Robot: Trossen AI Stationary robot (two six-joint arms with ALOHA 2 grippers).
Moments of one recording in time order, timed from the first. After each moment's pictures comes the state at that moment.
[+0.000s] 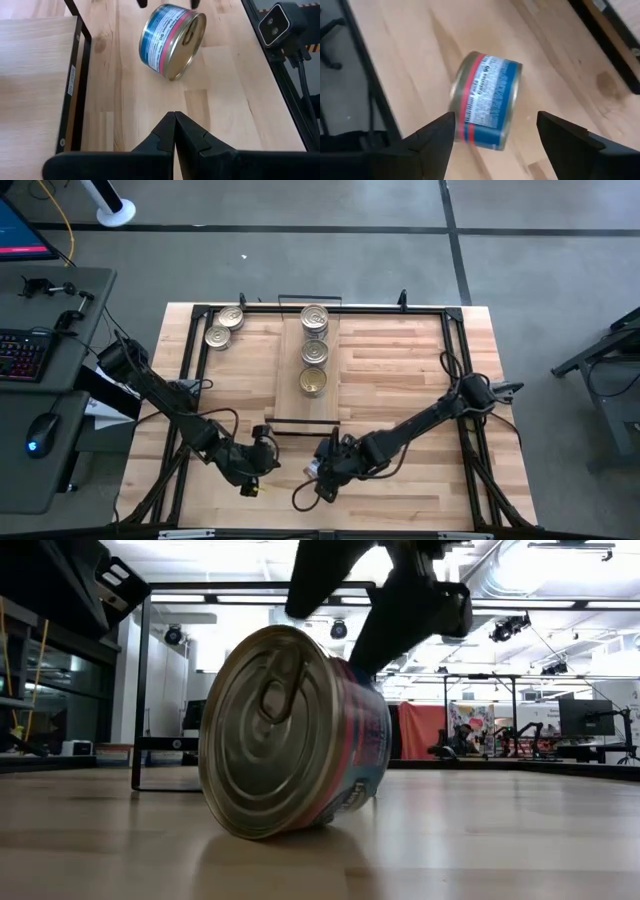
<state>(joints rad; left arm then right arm) -0.72 1.49 0.83 -0.21 -0.40 -0.46 0.48 2.06 1.66 -0.66 0.15 0.99</state>
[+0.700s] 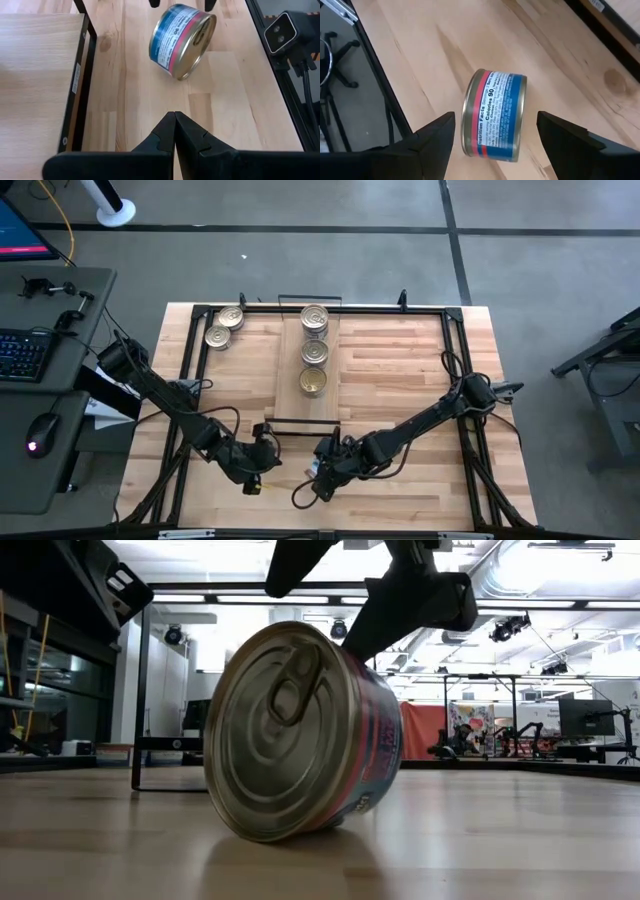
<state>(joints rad) -0.69 1.49 0.83 -0.21 -0.40 -0.50 0.48 2.05 1.66 -0.63 0.17 1.09</state>
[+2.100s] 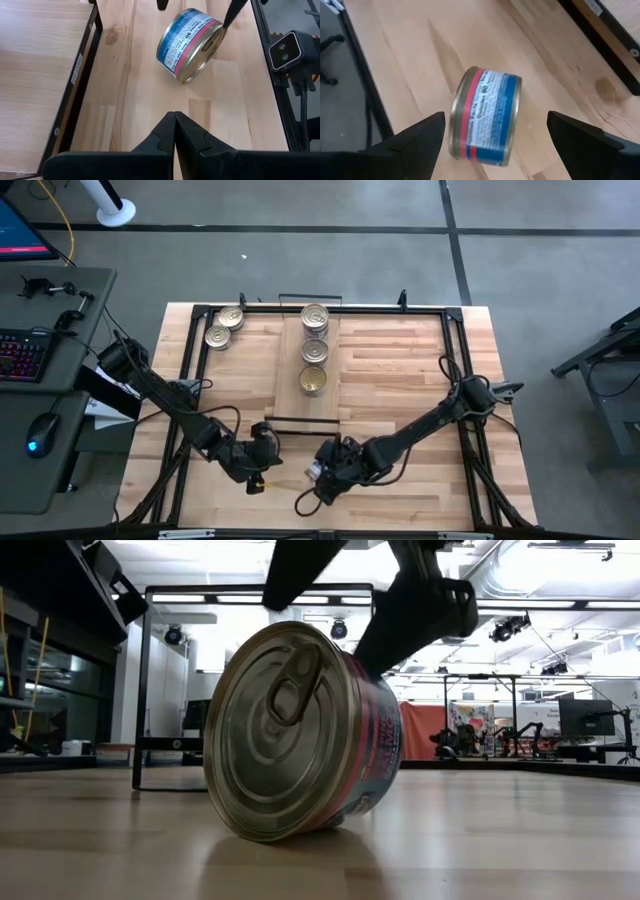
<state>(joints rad) -0.68 1.49 0.83 -0.21 -0.41 -0.63 0.51 2.07 1.65 -0.63 0.25 1.03</state>
